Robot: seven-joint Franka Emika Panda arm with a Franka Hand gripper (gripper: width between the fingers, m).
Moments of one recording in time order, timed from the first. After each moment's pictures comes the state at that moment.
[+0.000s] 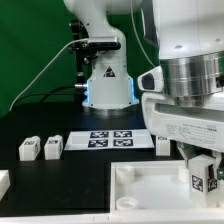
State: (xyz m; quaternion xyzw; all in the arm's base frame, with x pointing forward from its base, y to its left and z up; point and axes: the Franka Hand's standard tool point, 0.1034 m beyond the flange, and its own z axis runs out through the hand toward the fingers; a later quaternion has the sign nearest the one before) arm 0.628 0.121 0.071 -0.82 0.57 0.00 0.07
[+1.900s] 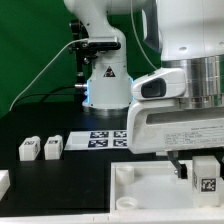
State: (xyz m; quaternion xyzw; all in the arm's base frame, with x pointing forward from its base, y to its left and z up) arm 0.629 0.115 0.067 -1.00 0.07 -0.05 0.04
